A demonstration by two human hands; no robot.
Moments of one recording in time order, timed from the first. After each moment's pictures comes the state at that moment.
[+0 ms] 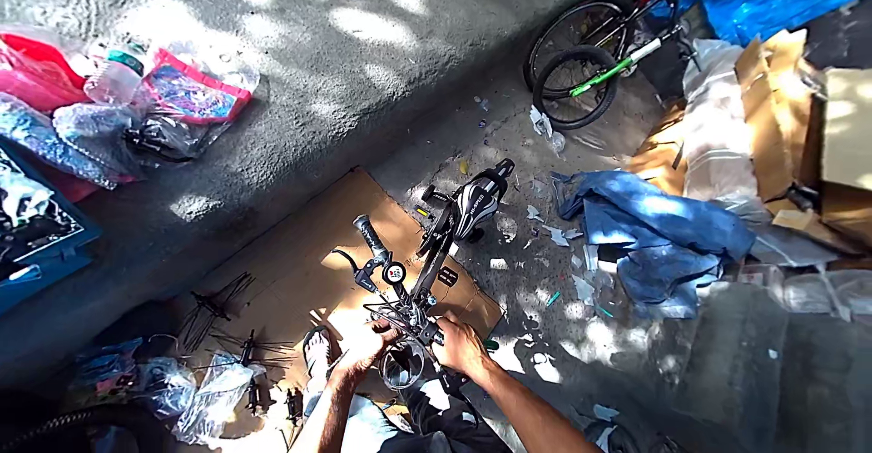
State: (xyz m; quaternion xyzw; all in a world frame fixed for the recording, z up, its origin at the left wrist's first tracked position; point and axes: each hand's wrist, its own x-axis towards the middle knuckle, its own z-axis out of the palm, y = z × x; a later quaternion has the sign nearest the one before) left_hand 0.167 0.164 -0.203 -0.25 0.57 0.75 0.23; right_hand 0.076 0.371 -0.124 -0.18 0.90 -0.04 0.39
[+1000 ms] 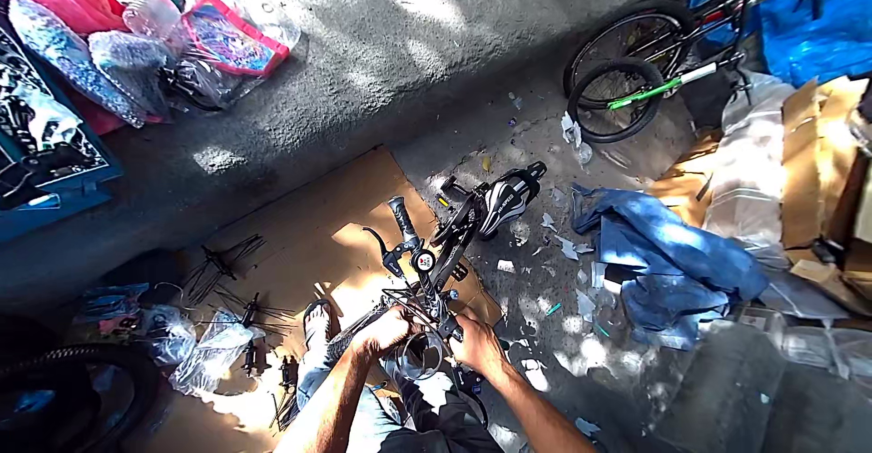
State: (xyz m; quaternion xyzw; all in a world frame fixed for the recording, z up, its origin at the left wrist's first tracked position) left_hand 0.152 0.153 -0.191 -0.16 0.50 0.79 0.31; right_hand 0.072 0.365 -0.124 -0.18 0.90 0.00 0.39
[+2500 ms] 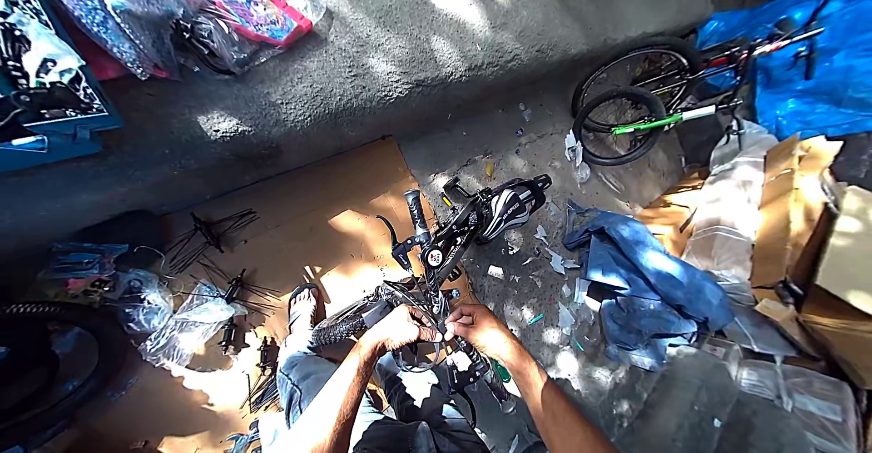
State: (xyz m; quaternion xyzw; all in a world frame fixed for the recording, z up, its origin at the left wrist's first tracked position) left_hand 0.154 0.164 -0.182 -0.14 0.56 0.74 0.34; right_hand 0.039 0.343 -0.083 -0.06 0.80 -0.24 0.54
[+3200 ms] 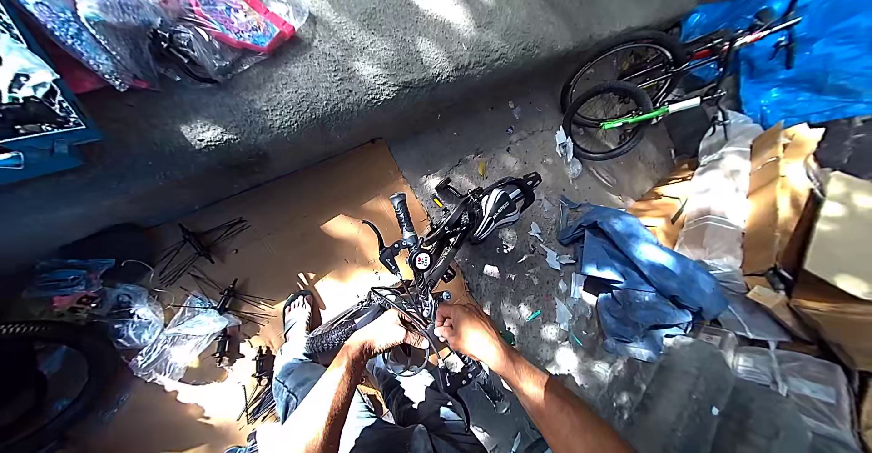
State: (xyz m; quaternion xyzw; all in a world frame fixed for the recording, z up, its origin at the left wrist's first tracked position) left_hand 0.157 0.163 -0.195 -0.10 0.52 0.79 0.30; right_hand 0.035 0.315 -0.065 -0.26 0.83 0.00 0.49
